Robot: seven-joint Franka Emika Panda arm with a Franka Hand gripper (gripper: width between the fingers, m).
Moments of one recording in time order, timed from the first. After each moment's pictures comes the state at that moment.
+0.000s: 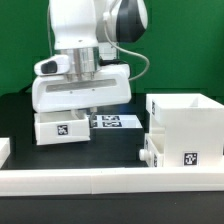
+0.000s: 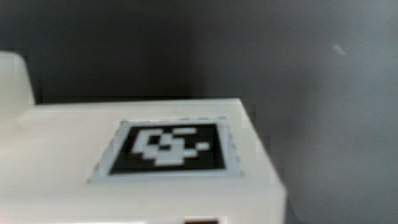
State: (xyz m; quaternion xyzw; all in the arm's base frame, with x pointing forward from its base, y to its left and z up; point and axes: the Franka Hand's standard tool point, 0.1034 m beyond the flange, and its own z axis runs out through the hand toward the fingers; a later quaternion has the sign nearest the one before) arm 0.438 -0.048 0.026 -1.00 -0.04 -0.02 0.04
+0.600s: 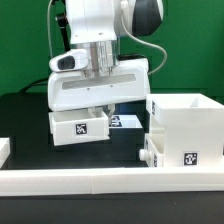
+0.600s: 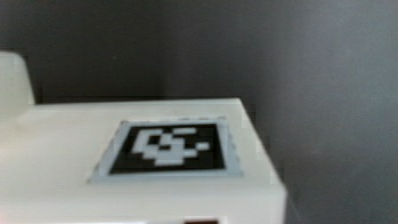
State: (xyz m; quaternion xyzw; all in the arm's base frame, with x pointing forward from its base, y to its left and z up) arm 0.464 -0.027 0.036 -1.00 -0.07 -0.02 0.05
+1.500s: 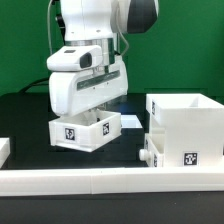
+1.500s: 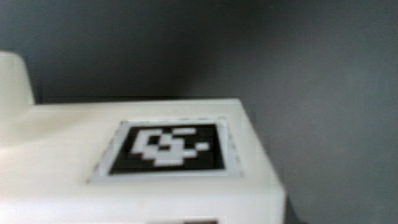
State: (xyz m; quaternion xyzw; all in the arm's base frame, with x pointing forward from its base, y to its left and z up) arm 0.482 -0.040 0.041 -0.88 -0.48 -0.02 0.03
